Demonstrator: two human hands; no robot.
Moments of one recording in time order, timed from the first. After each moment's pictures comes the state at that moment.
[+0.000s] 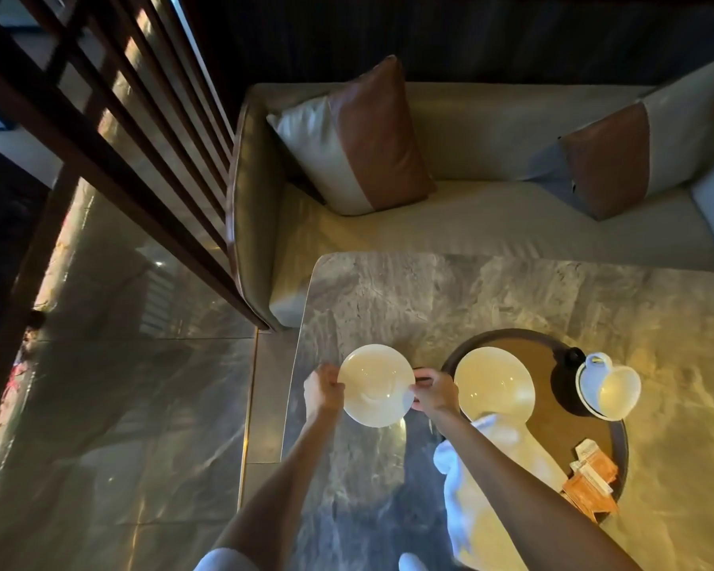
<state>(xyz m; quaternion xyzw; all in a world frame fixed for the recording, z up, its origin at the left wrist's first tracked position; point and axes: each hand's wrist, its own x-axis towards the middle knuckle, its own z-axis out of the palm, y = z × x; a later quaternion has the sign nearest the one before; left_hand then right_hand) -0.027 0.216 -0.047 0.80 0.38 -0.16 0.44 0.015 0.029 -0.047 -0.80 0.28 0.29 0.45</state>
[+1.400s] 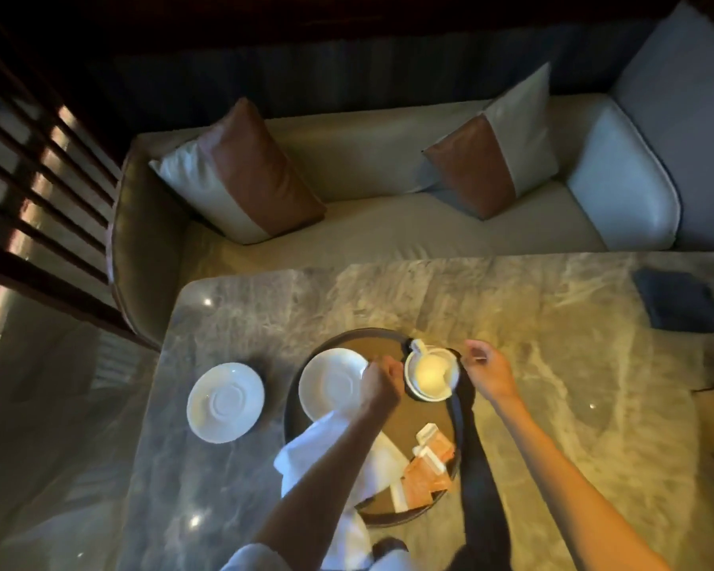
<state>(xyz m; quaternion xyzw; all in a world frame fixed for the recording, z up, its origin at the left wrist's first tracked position) 0.044 -0.149 0.024 0.85 0.17 -0.18 0.47 0.083 -0.339 0.013 -0.87 0.21 0.13 0.43</state>
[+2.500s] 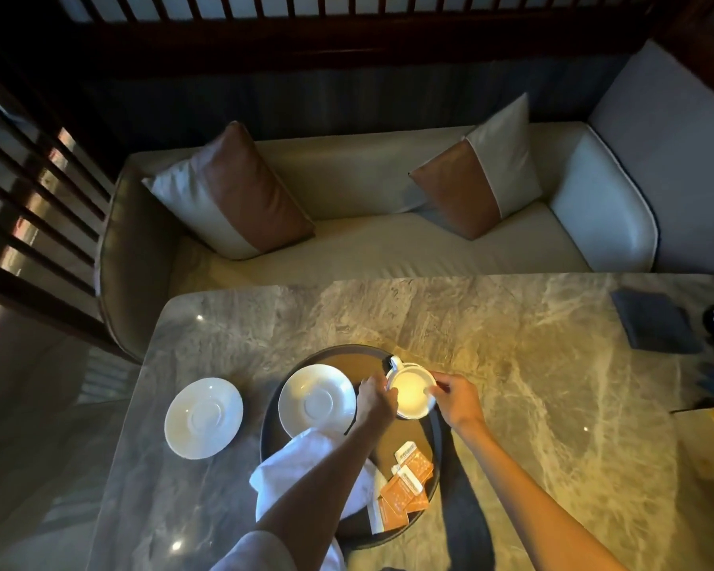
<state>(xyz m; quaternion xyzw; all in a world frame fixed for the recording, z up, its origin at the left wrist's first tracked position) 0.054 -0.181 0.003 0.87 0.20 -0.21 0.40 0.070 -0.333 0.007 -0.91 0.11 0.18 0.37</state>
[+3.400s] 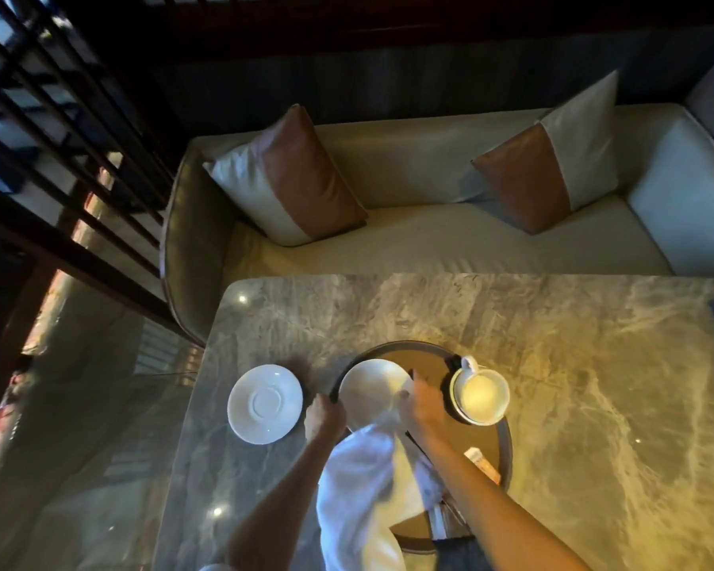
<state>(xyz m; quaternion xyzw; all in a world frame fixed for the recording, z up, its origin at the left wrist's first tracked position) 0.006 -0.008 -0.027 0.82 0.41 -0.23 0.33 0.047 -0.164 -0.012 -0.93 0.07 0.26 0.25</state>
